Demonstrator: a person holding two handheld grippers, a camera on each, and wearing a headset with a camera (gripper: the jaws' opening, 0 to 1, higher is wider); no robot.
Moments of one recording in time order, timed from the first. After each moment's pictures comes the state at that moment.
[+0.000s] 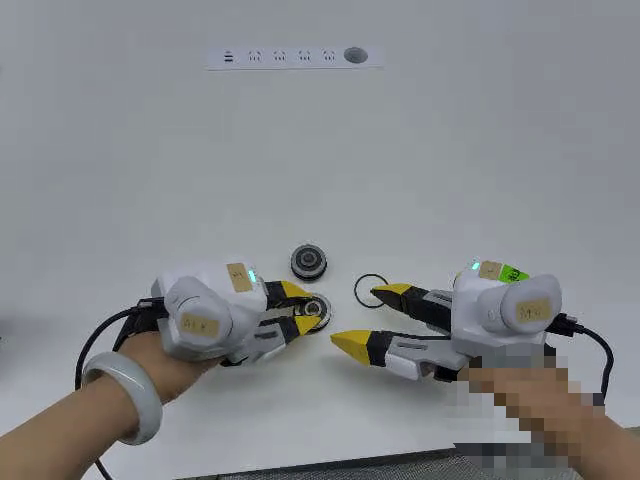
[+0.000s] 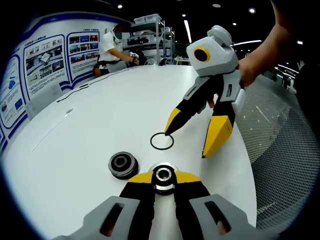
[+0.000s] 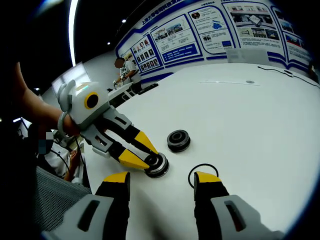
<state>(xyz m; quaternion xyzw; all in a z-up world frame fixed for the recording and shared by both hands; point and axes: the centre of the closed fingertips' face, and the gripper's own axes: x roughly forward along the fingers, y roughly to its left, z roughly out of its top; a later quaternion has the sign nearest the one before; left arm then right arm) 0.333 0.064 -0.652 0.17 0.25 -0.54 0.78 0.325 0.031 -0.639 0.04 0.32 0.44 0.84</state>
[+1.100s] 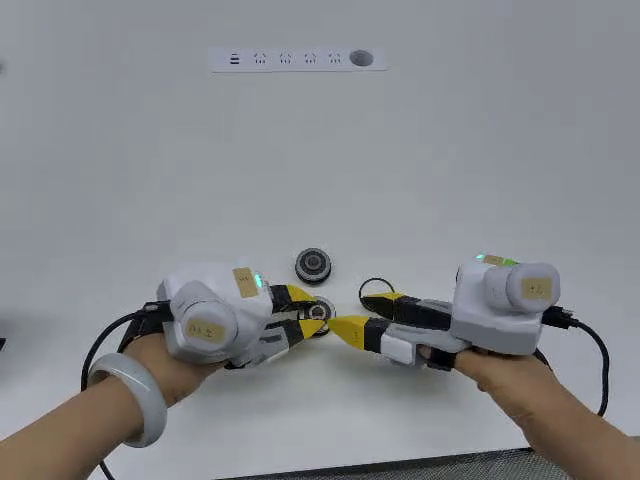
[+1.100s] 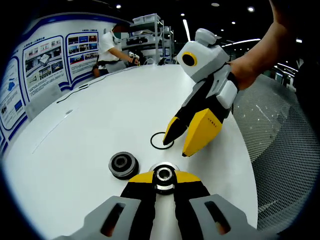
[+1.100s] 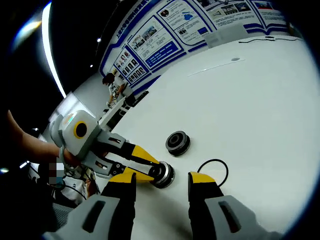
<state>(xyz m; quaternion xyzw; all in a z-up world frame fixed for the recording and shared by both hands) 0.334 0.065 -0.653 0.18 0.25 -0.54 0.78 0.337 0.041 -0.640 0.20 0.37 0.39 0.82</state>
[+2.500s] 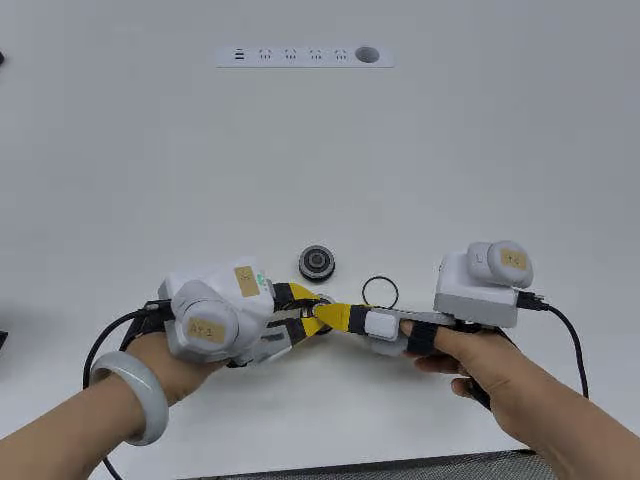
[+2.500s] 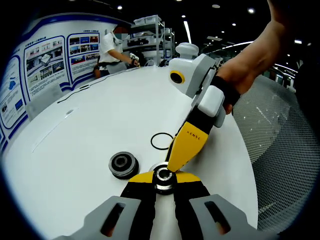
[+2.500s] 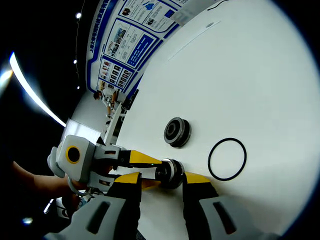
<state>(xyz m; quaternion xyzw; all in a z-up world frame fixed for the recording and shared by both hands) 0.335 0.066 -0.655 0.17 0.24 -0.54 0.79 0.333 0.062 -0.655 0.31 0.45 0.36 0.75</state>
